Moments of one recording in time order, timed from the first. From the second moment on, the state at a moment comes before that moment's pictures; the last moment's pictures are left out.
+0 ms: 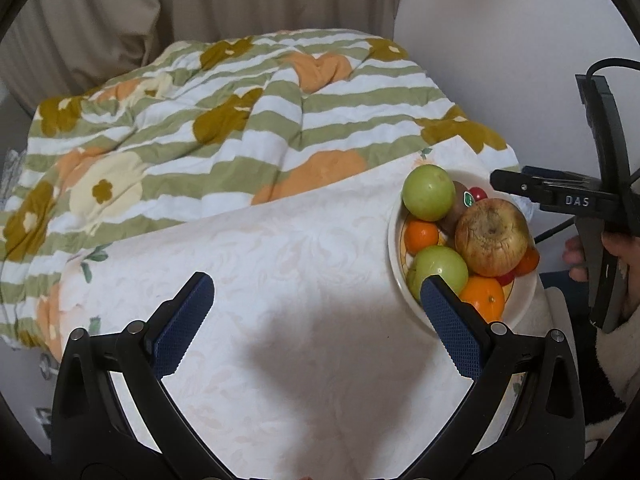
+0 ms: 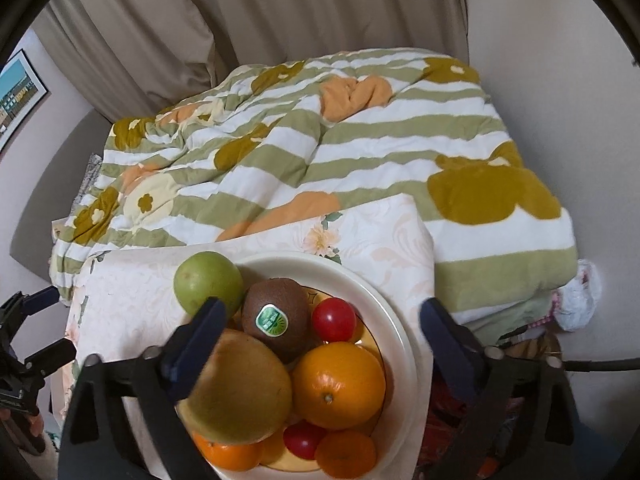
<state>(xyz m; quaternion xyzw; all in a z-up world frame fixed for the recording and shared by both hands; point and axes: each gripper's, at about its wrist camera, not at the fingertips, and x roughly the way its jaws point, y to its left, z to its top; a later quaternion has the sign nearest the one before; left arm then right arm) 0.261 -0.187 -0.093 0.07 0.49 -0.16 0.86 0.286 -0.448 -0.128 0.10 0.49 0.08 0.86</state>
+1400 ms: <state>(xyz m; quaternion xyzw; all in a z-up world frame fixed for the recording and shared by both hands) 0.069 -0.027 0.045 0.02 0.32 -0.05 0.95 0.084 -0.262 0.032 -0.01 0.37 0.00 0.93</state>
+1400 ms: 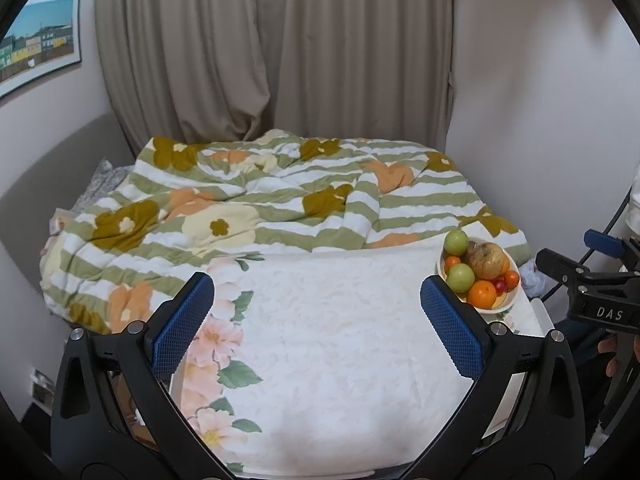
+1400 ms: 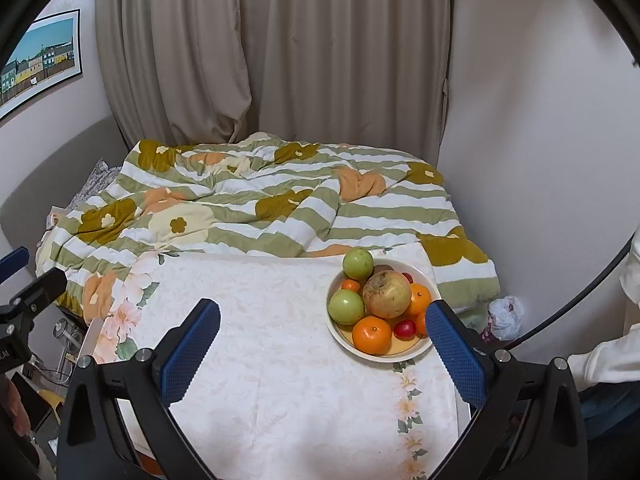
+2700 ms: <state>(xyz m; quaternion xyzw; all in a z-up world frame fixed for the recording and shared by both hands) 0.063 -0.020 0.050 0.03 0.30 -0.05 0.95 0.079 -0.266 0.038 0.01 0.36 -0.01 0.93</state>
